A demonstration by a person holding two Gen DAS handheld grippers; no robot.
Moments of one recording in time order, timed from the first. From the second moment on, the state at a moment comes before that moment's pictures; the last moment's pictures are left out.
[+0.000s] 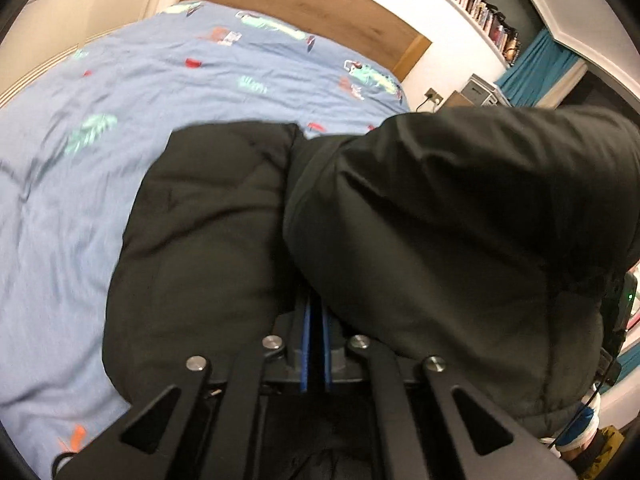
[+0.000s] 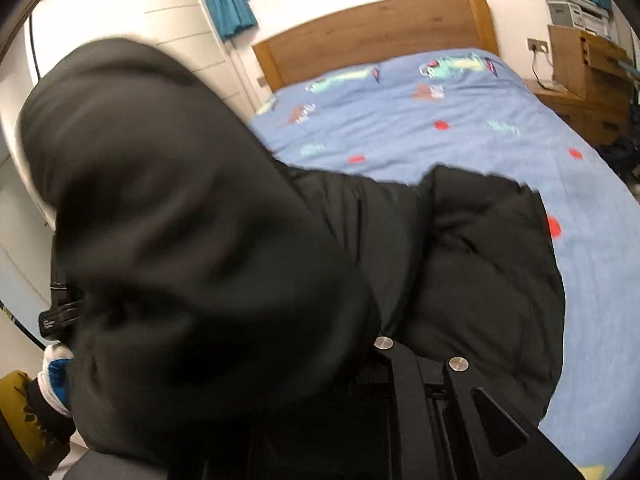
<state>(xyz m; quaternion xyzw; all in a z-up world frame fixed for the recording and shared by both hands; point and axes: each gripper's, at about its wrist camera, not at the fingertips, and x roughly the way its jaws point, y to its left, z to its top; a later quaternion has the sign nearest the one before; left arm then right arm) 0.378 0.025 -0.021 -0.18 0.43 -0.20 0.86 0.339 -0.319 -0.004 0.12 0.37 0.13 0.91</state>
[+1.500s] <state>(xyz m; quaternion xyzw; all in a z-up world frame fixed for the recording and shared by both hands) 0.304 0.022 0.088 -0.14 0.39 -0.17 0.89 0.287 -0.356 0.048 0.06 0.34 0.06 0.94</state>
